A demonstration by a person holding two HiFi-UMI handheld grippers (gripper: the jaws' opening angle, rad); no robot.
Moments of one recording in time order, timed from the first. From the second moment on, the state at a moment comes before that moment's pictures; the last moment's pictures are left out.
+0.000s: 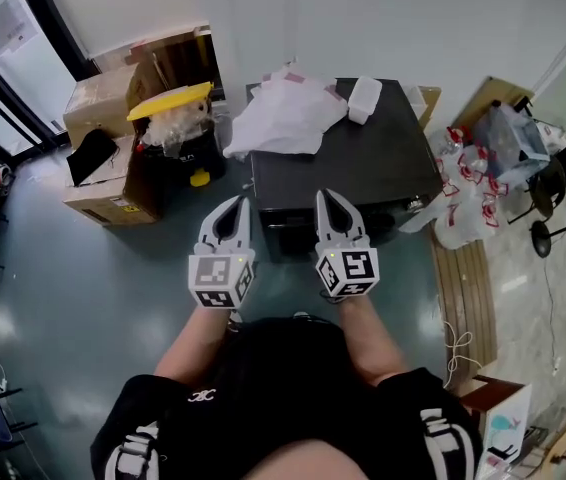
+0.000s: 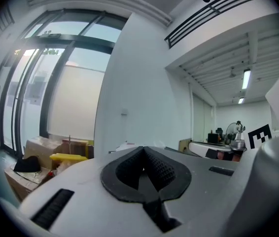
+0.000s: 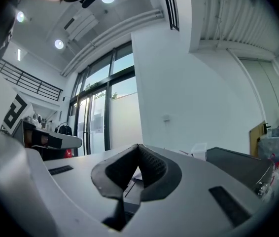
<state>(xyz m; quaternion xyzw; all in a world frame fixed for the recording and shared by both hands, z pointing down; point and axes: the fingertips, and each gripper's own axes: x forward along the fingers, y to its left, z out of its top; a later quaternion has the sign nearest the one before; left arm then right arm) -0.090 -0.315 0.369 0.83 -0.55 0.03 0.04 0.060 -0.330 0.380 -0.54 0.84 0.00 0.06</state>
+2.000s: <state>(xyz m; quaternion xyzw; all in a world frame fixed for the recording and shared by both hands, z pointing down) -0.119 -0.325 0.421 0.85 -0.52 0.09 0.08 0.058 -0.323 0.634 -0.33 0.74 -0.49 0.33</state>
